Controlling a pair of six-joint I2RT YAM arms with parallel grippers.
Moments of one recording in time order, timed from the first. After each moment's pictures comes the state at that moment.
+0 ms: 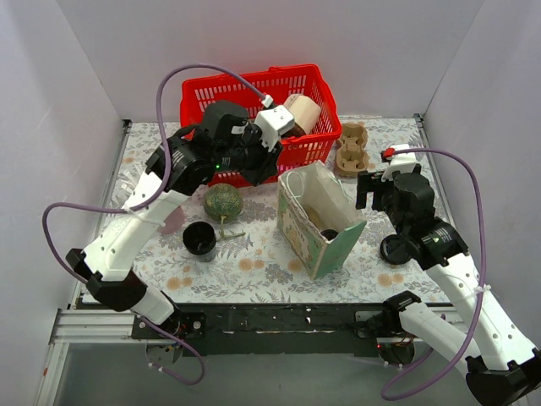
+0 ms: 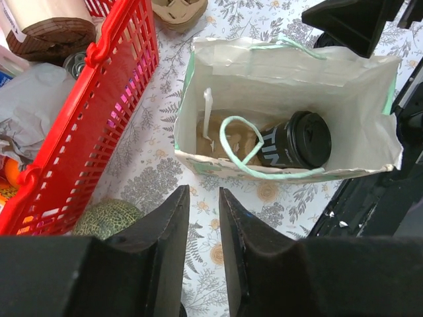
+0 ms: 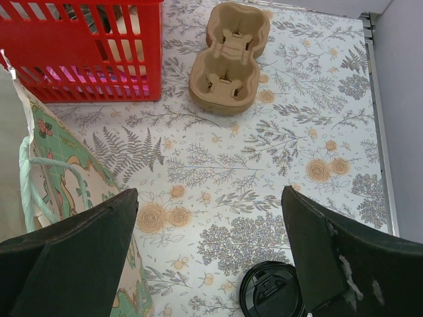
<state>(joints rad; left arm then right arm) -0.80 1.50 1.98 -1.02 0.14 0.10 0.46 0.79 0.92 -0.48 0.32 0.05</state>
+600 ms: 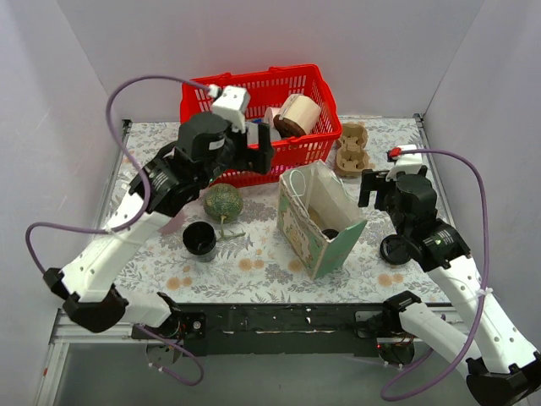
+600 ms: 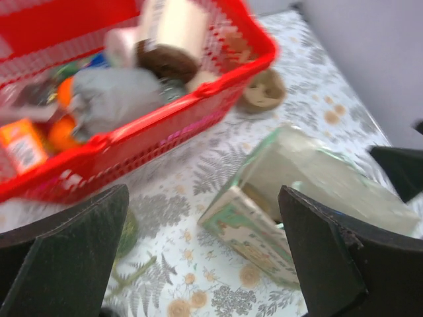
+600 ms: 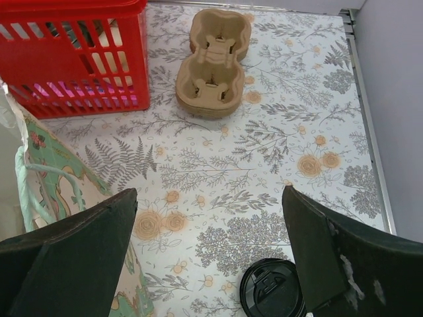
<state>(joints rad) -0.80 1.39 1.82 -0.75 -0.18 -0.21 0.46 0.78 0.92 -0.48 0.36 0.08</state>
